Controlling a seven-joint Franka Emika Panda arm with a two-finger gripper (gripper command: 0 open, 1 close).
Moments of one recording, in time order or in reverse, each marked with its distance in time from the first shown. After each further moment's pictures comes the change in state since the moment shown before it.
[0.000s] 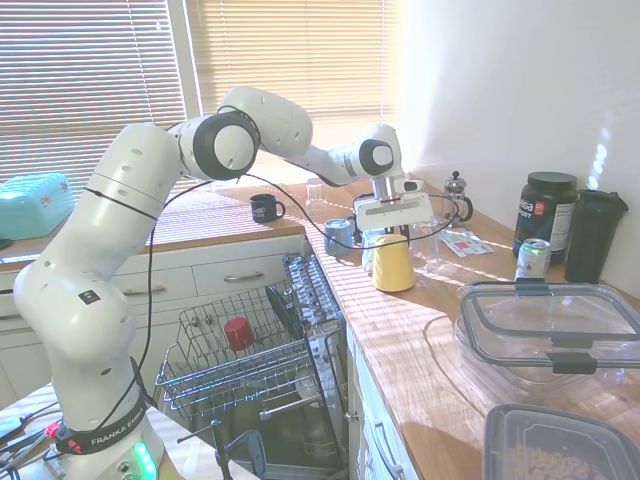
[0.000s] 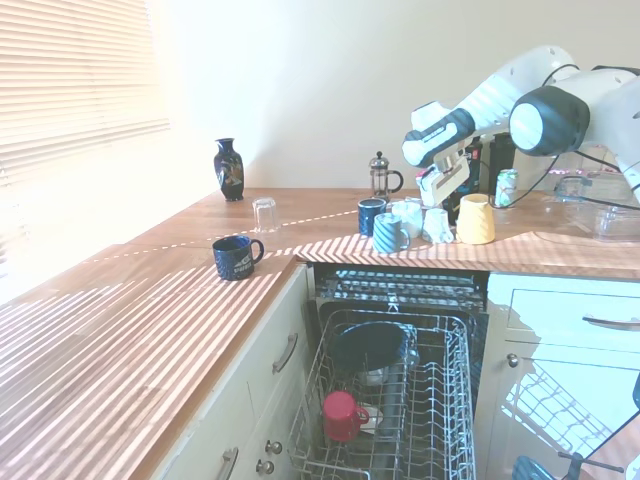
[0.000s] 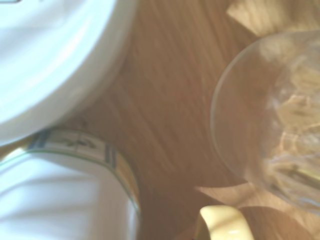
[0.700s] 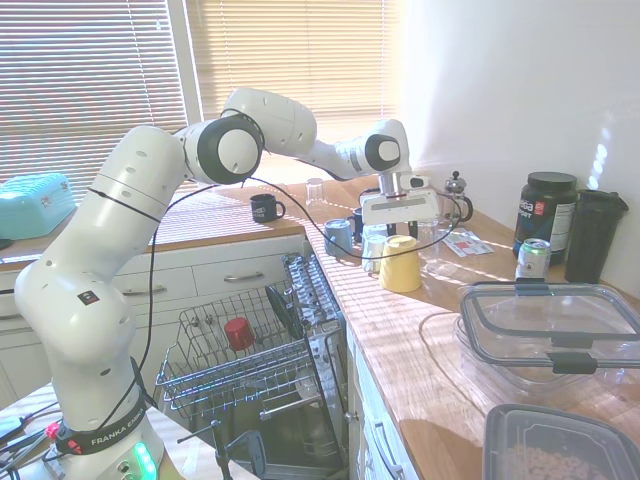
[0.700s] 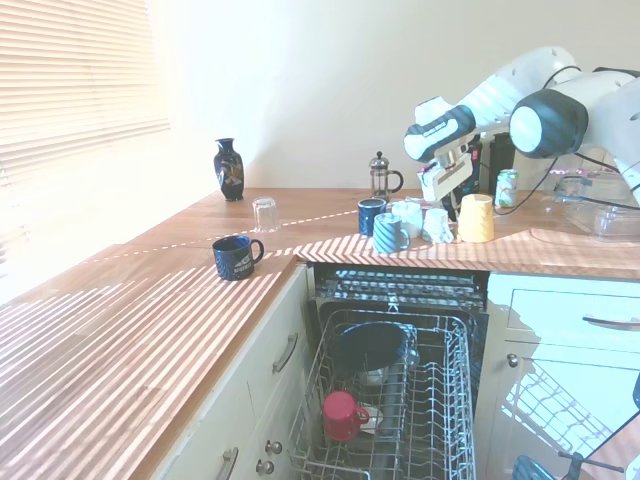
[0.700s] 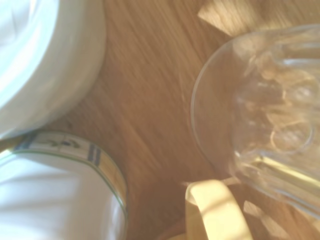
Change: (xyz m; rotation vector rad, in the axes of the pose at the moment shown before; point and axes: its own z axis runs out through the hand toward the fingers) arm 0.004 0.005 -0.005 0.011 -0.012 0.019
